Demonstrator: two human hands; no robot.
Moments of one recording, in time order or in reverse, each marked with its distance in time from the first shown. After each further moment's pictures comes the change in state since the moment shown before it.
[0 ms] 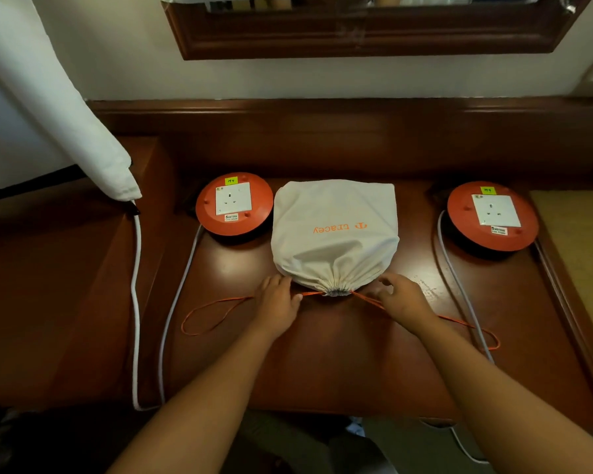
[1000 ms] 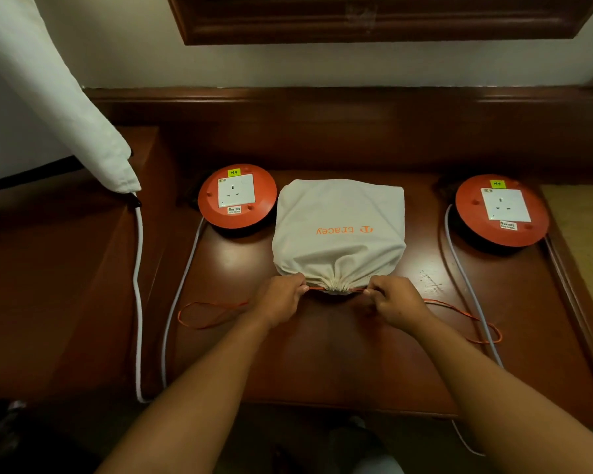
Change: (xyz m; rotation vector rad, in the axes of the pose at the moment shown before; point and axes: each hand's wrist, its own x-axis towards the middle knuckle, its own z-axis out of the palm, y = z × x) left_hand 0.000 -0.003 -0.020 -0.032 -0.051 0.202; right_hand -0.001 -0.003 0.011 -0.148 -0.087 -0.216
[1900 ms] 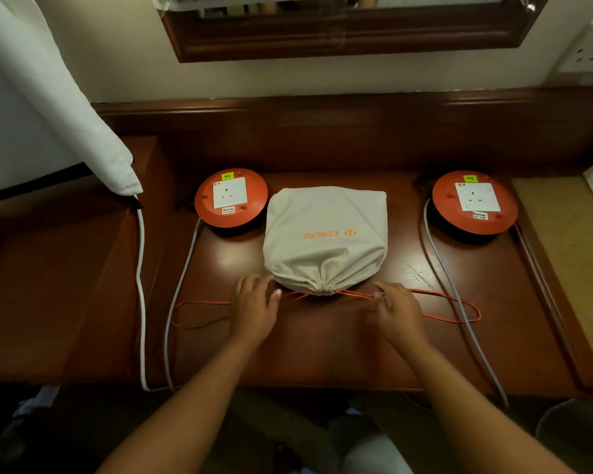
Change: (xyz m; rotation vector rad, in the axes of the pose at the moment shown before) left_hand -0.058 -0.005 0.017 -0.048 0.382 -0.143; right_hand -0.071 0.006 0.014 0.173 0.369 0.076
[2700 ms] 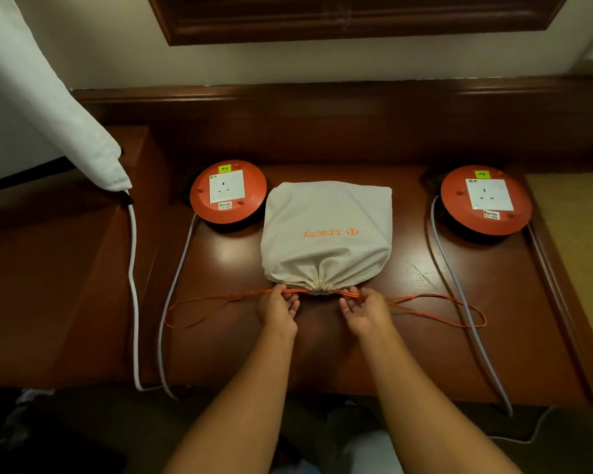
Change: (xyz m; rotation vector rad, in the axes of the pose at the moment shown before) left_hand 0.029 0.059 0.041 -1.375 0.102 -1.331; right_hand 0.042 -0.037 0.058 1.470 0.077 1.174
